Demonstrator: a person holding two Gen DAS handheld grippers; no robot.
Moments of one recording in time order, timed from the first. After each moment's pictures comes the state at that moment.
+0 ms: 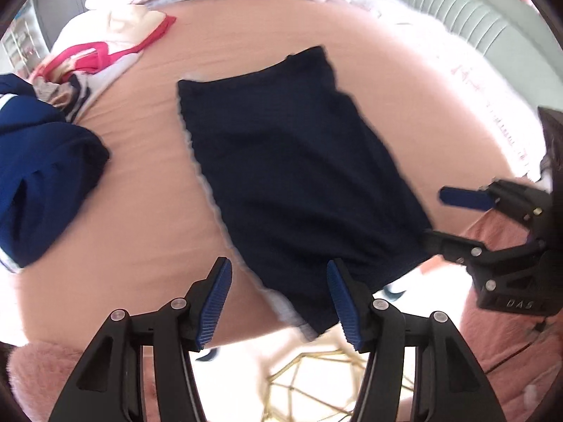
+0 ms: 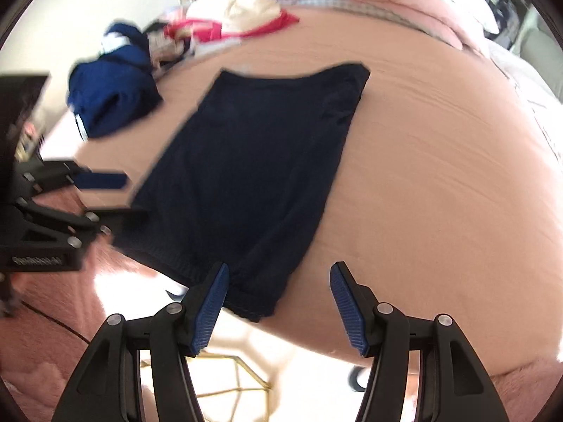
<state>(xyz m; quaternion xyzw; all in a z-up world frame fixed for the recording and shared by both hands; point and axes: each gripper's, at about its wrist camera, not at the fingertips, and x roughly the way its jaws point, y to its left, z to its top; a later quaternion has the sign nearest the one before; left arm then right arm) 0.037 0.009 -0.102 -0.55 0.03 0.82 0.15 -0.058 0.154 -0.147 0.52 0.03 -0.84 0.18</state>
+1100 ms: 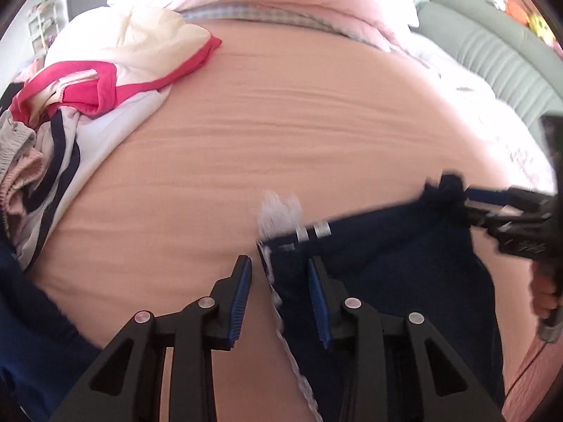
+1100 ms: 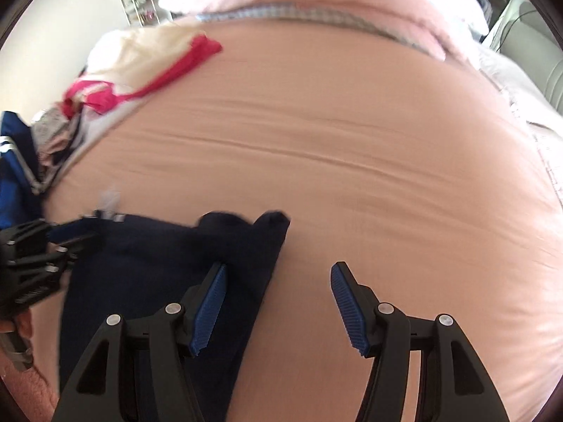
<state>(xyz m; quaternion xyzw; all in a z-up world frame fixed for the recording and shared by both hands) -0.184 -0.057 -0.154 -0.49 -0.03 0.86 0.11 -0.303 0.139 -0.180 0.52 0.03 -0.85 0.10</state>
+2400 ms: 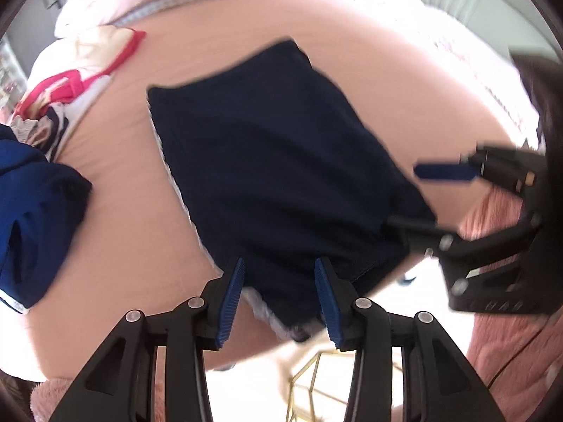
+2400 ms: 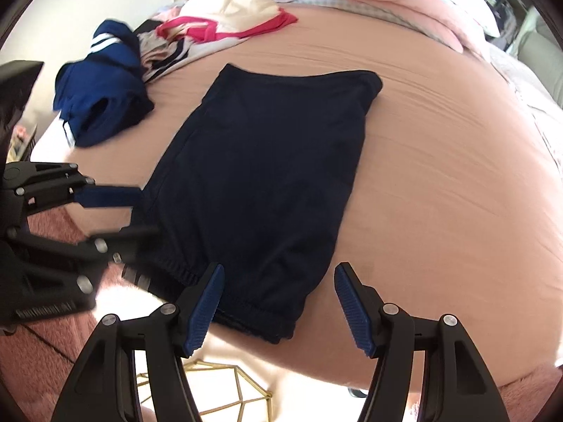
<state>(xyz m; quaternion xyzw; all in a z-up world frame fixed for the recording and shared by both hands) -0.031 0.007 -0.148 -0.56 0.10 0.81 0.18 -0.079 0.080 -0.162 0.53 0.04 -0.84 0.15</state>
